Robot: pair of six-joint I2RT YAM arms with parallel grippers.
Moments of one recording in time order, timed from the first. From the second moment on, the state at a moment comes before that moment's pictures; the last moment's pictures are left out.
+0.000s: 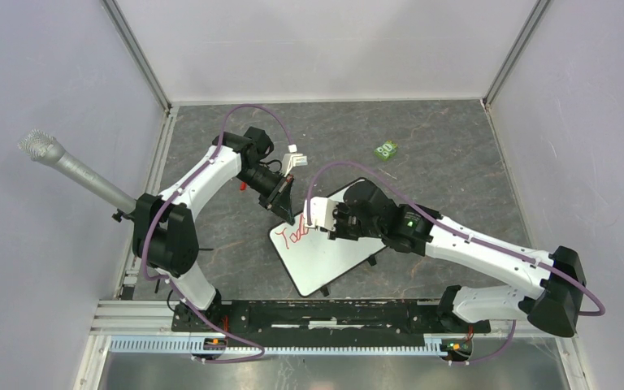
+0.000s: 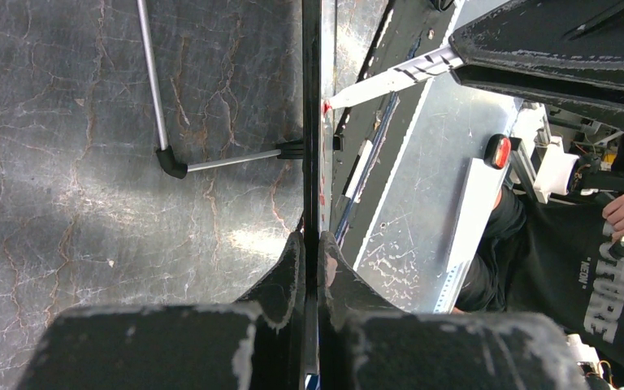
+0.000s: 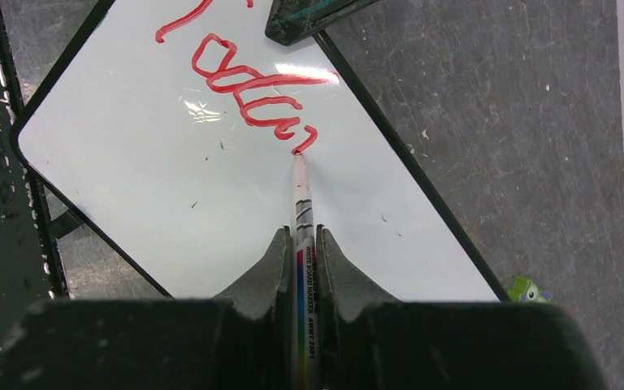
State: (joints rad) left arm -0.38 1.69 1.38 -1.22 0.89 0.44; right arm 1.02 1.22 1.01 -0.45 -0.05 -0.53
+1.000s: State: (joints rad) left arm -0.38 1.69 1.38 -1.22 0.88 0.44; right arm 0.98 1.22 1.02 -0.46 -0.06 -0.55
